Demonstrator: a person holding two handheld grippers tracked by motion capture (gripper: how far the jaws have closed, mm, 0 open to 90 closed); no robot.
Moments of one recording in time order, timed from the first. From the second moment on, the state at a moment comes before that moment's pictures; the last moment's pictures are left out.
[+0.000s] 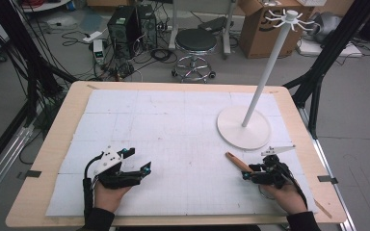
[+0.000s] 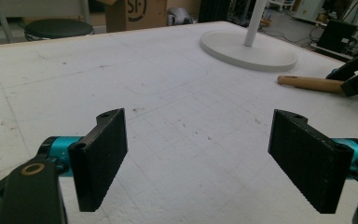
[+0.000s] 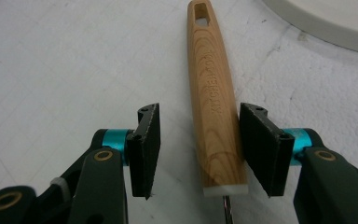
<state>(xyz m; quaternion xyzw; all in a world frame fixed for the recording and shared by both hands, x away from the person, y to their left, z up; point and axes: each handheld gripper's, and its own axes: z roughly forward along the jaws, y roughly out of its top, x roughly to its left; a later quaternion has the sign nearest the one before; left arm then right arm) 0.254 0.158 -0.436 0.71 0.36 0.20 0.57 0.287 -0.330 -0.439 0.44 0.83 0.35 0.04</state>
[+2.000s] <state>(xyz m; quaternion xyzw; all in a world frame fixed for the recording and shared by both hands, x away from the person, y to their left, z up) 0.256 0.157 -0.437 0.71 0.36 0.20 0.57 0.308 -0.302 -0.425 0.42 0.88 0.20 0.05</state>
